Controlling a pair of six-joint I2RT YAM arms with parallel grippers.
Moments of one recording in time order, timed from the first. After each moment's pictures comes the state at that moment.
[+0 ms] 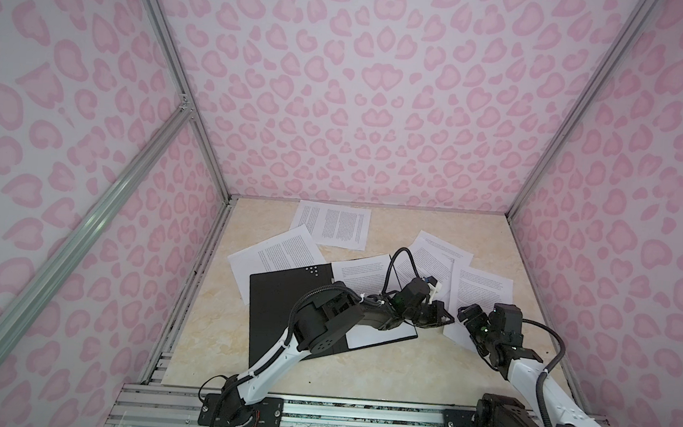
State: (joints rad) left arm -1.01 2.41 1.52 0.46 0.51 -1.11; right arm -0.09 0.97 0.28 -0.14 -0.13 0.88
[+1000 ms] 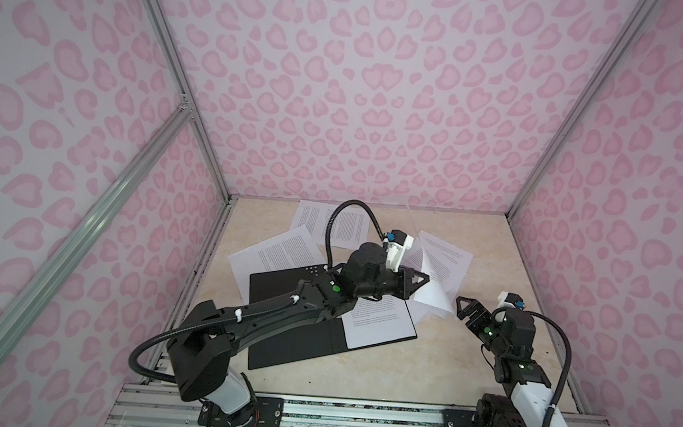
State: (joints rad) left arm -0.92 1.50 1.12 0.11 0.29 -0.76; right arm -0.08 0.69 0.25 -0.10 -0.25 0.70
